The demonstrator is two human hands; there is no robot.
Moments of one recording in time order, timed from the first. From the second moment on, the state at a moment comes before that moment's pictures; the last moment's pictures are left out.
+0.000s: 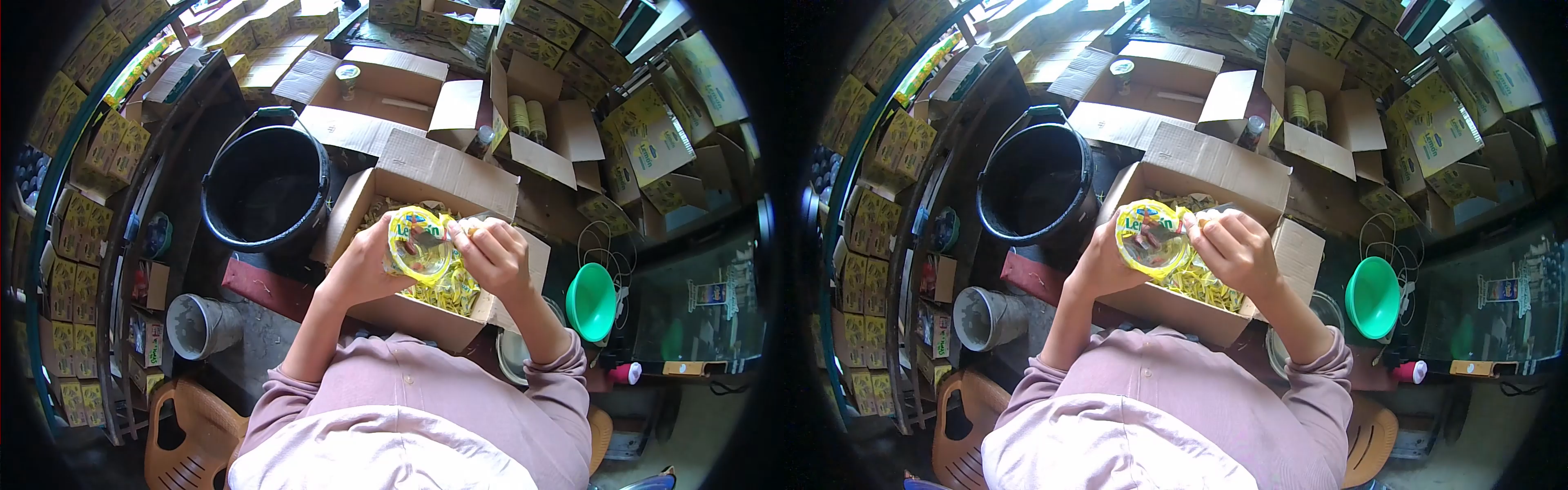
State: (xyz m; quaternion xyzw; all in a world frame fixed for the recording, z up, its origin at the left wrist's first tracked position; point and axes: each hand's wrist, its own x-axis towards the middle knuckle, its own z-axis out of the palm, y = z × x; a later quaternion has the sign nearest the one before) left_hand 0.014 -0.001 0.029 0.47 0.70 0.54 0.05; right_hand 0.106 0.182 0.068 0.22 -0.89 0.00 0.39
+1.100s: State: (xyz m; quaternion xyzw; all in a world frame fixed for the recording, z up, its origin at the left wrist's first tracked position) left_hand -0.006 -0.006 0.016 0.37 0.72 0.57 0.14; right_hand 0.113 0.215 -0.008 -0.10 -0.82 0.54 -0.14
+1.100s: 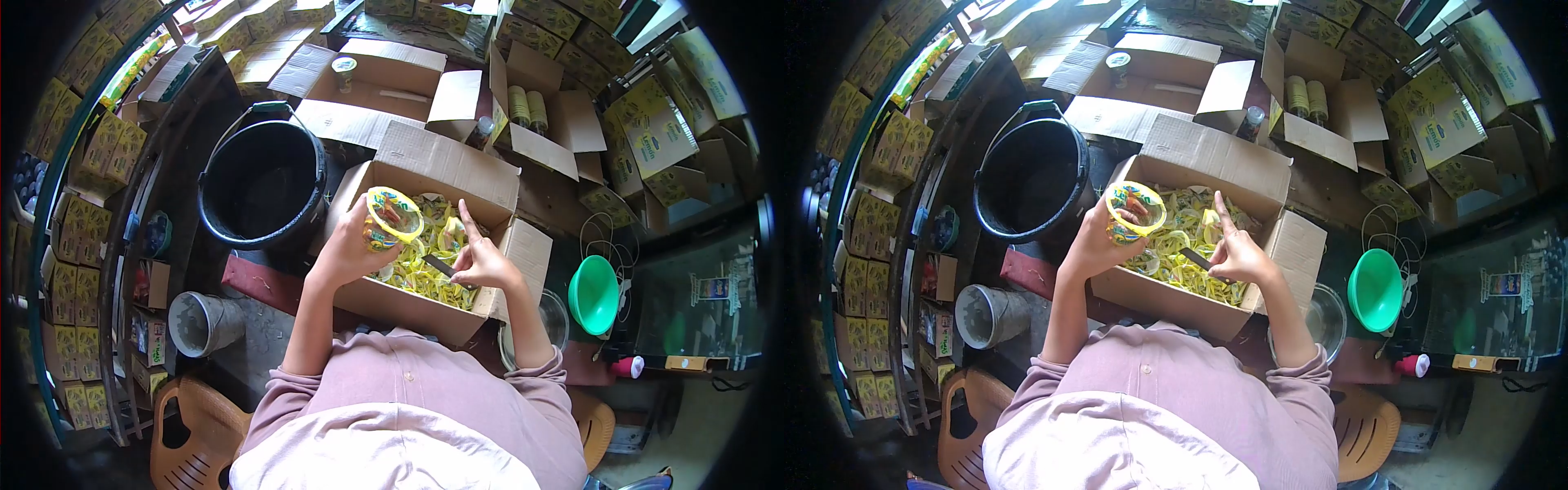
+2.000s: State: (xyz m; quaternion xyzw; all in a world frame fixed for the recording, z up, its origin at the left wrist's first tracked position) left_hand 0.012 -0.013 0.036 0.44 0.70 0.56 0.05; right_hand 0.107 0.173 0.063 0.21 -0.89 0.08 0.41
